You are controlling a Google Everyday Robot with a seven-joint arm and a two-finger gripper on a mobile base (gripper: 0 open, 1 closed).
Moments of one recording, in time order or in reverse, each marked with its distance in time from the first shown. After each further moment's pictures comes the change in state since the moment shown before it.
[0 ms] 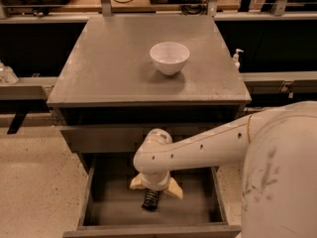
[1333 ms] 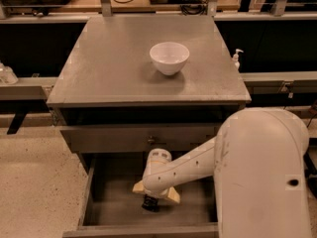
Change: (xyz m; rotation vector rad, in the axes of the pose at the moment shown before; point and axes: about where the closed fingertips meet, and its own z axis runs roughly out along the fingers) arm 0.023 -0.007 0.099 0.068 0.095 0.000
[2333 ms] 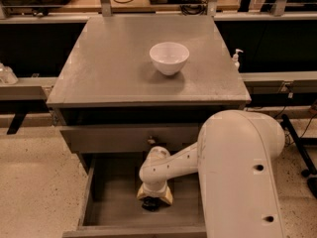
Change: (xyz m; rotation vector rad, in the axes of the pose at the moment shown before) arm -0.002 -0.004 0.042 -0.026 -0.128 -0.048
